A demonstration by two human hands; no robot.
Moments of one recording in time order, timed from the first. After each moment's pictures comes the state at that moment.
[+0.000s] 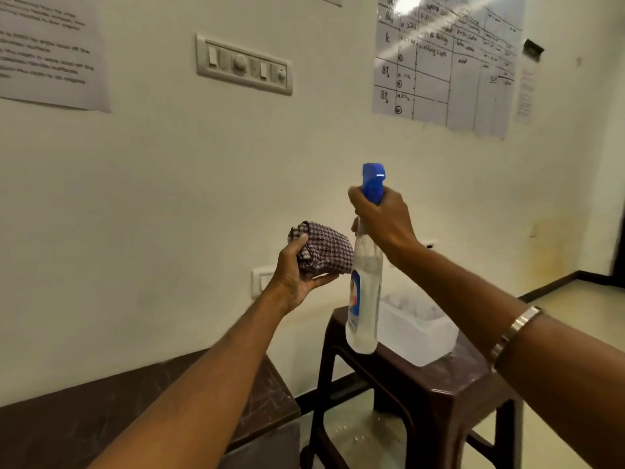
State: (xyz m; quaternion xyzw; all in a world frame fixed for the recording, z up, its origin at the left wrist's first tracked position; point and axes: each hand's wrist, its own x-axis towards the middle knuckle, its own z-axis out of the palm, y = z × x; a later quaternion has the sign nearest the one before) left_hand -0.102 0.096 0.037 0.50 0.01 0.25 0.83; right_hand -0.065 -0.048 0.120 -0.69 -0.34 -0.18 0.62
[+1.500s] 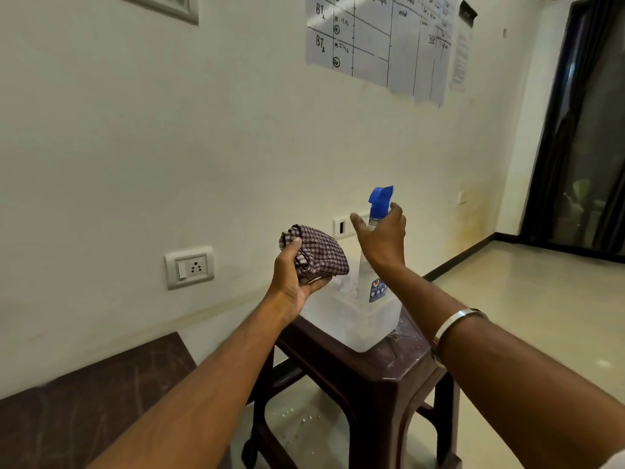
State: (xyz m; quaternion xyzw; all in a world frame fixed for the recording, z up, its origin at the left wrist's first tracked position) left_hand 0.009 0.022 -0.020 0.47 0.05 0.18 0.86; right_hand 0.100 -0.097 0.015 -0.77 -0.11 -0.26 0.57
